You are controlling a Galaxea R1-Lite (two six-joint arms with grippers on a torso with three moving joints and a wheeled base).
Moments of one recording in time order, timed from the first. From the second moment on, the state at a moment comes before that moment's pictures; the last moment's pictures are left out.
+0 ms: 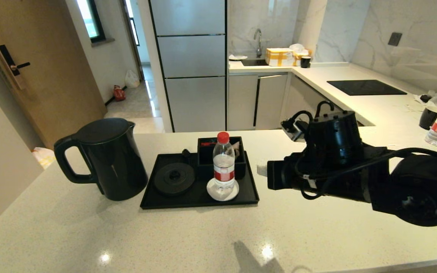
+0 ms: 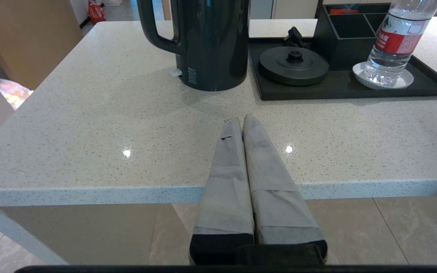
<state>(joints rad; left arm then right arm) 0.00 0.00 0.00 0.00 0.00 0.00 0.64 1.81 -0.98 -0.34 0.02 0.34</state>
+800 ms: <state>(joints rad) 0.00 0.00 0.00 0.00 0.00 0.00 0.65 2.08 -1.16 -0.51 -0.02 0.31</state>
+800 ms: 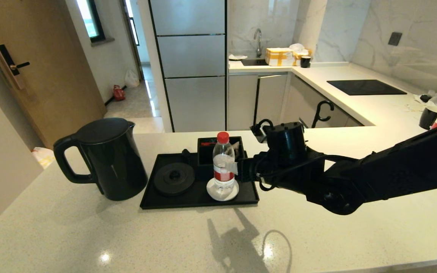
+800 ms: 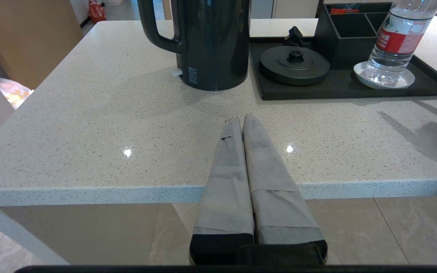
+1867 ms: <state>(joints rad) 0.00 0.00 0.00 0.00 0.00 0.00 0.69 2.24 -1.37 -0.52 -0.19 0.24</state>
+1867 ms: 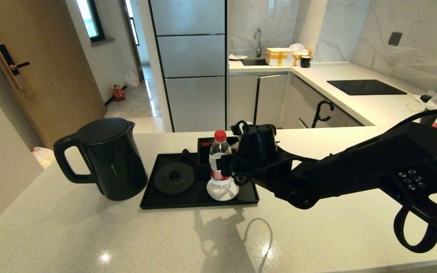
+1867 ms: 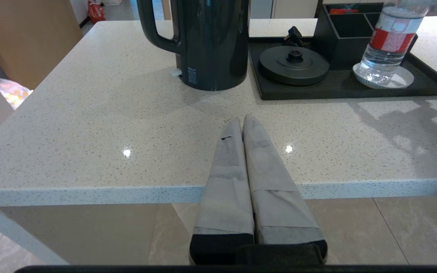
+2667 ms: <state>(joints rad) 0.00 0.00 0.00 0.00 0.00 0.00 0.71 2.35 -1.50 -0.52 -0.25 0.18</state>
